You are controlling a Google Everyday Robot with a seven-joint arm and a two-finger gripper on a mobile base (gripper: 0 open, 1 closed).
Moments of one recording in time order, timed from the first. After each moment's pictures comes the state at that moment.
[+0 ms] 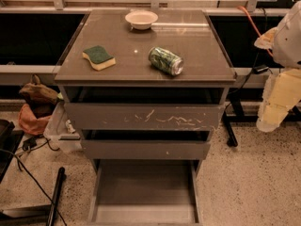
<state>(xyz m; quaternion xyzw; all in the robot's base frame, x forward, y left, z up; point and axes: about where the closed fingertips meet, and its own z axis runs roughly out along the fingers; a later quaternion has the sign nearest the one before) 0.438 -0.216 0.977 -0.60 0.78 -0.04 0.16</state>
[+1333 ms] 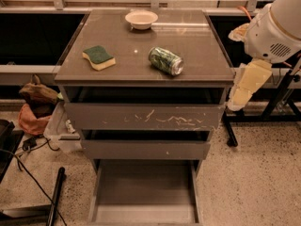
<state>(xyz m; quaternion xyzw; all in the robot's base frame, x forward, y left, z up) 0.511 -0.191 0.956 -0.62 0.75 0.00 0.23</state>
